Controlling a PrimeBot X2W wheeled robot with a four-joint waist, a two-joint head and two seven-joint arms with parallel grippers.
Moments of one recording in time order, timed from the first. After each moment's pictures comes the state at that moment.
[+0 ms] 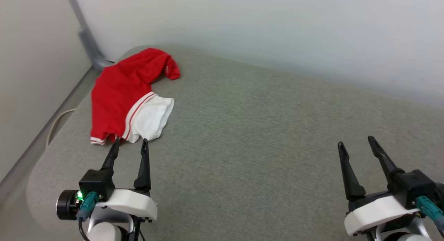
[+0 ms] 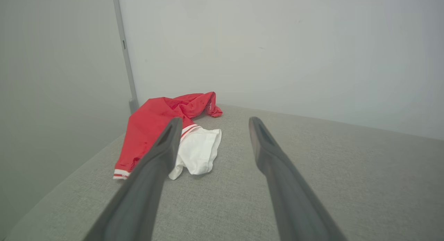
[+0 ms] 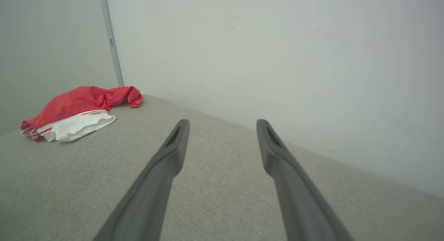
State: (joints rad) left arm -0.13 0.06 0.01 0.22 -0.10 -0.07 -0.26; right arm 0.02 -0.05 -0.01 -0.12 0.02 0.13 -0.04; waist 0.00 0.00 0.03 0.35
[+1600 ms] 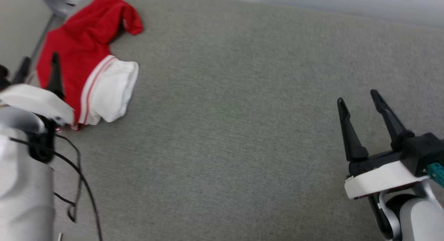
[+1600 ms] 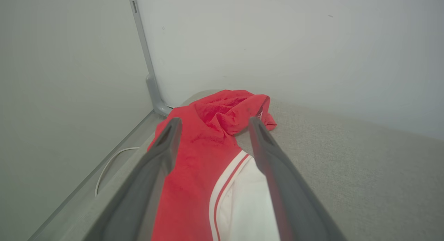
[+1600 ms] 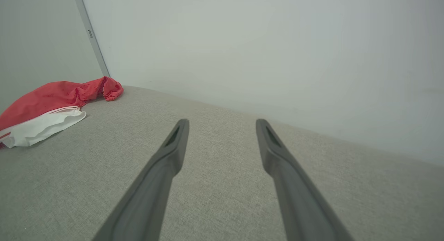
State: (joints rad) left arm -0.65 0.31 0.16 0.59 -0.31 -0.13 -0.08; right arm -0.15 -0.08 0.04 -0.17 0.03 0.13 -0.02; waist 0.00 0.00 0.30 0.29
